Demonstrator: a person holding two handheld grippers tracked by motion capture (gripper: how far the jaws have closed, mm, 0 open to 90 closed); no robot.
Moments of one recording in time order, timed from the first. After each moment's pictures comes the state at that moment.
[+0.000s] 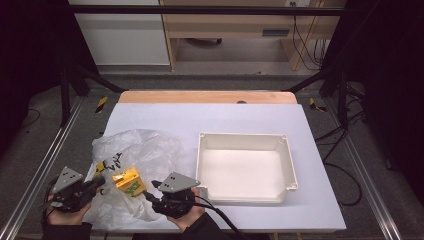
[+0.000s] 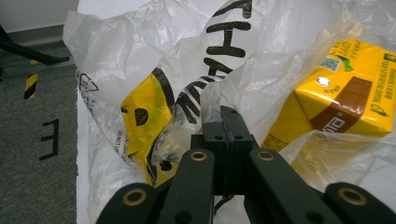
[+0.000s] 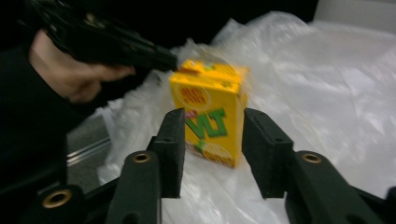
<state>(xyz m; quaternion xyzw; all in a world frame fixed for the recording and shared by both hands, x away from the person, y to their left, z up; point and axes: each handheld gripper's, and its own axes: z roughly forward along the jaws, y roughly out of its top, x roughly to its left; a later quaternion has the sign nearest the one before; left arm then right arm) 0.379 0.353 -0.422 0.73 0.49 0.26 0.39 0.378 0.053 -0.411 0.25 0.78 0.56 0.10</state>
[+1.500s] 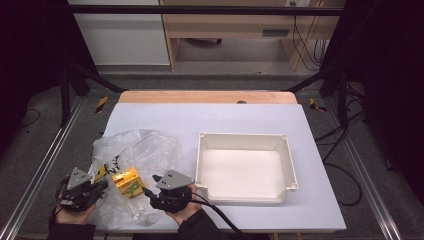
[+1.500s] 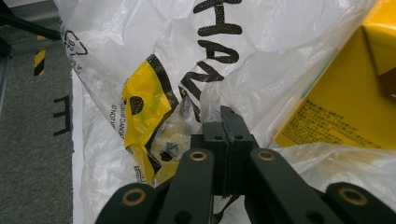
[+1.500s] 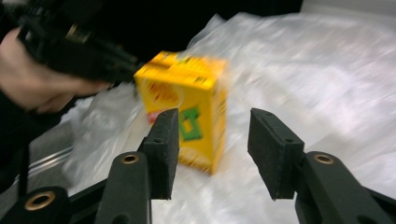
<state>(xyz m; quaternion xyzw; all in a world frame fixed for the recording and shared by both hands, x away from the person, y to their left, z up) 0.390 0.350 -0.443 0.75 0.51 0.25 0.33 0.395 0.063 -0.430 0.26 0.78 0.55 0.13</state>
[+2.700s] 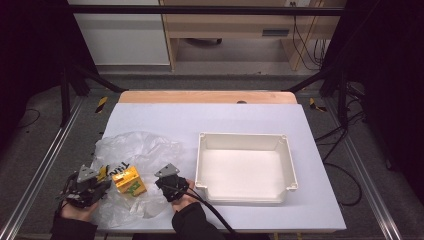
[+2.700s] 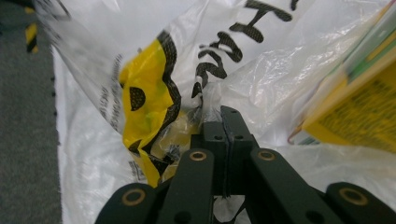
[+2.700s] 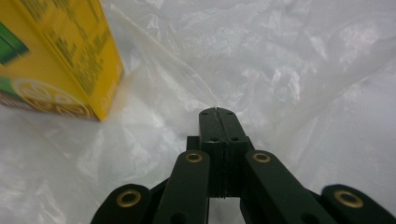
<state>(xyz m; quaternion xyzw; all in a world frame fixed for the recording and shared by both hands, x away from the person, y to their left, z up) 0.409 0.349 -0.457 0.78 0.52 0.22 0.28 0.437 0.088 -0.483 0.37 0.83 0.37 0.19</state>
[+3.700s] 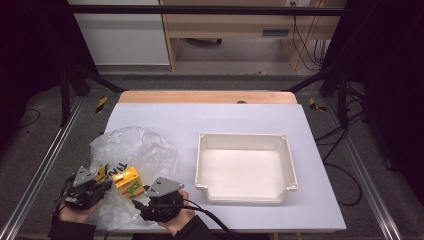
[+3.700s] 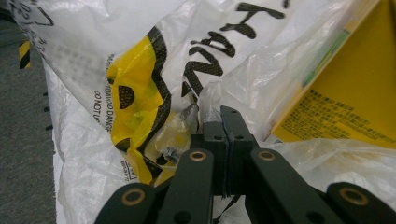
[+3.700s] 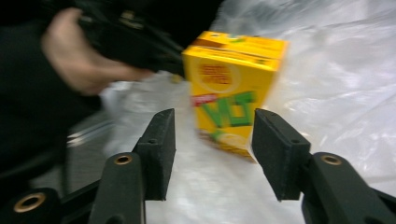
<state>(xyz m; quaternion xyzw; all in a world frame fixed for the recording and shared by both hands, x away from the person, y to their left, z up) 0.398 0.347 -0.449 0.77 0.50 0.23 0.32 0.378 0.081 -0.429 0.24 0.81 0.53 0.09</state>
